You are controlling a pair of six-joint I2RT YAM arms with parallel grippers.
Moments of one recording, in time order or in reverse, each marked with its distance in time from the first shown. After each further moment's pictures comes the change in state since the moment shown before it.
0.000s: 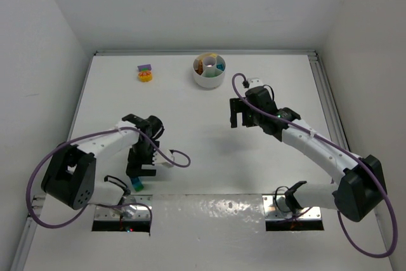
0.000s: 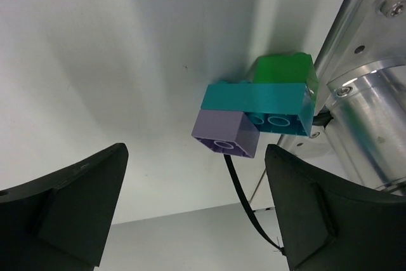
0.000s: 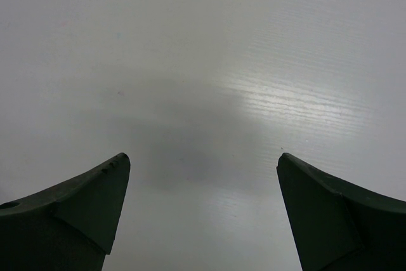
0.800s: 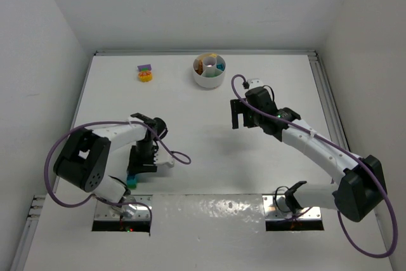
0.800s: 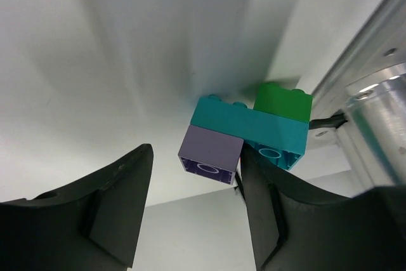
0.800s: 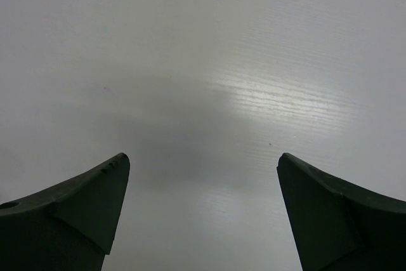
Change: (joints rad) left arm 0.000 0.164 0.000 0.059 -0.061 -0.050; right arm 0.000 -0.001 0.000 -0.023 0.027 -0.026
